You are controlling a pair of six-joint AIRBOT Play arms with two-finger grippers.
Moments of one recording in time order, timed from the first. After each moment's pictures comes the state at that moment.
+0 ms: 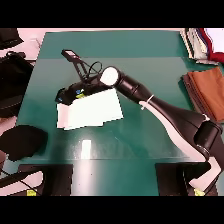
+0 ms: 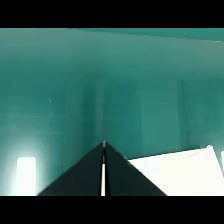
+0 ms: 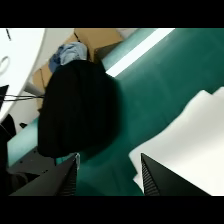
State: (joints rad) left arm 0.11 -1.24 1.82 1.30 -1.26 -1.56; right arm 0.80 -1.80 1.89 -0.75 0.90 1.31
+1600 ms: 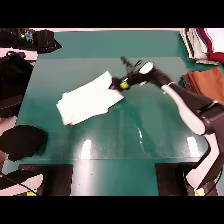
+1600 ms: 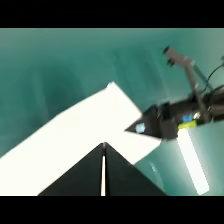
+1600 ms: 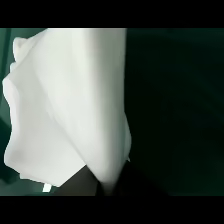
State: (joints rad) left arm -0.13 -1.24 1.74 1.12 -1.19 -1.52; right arm 0.32 -1.87 1.67 -0.72 1.00 1.39
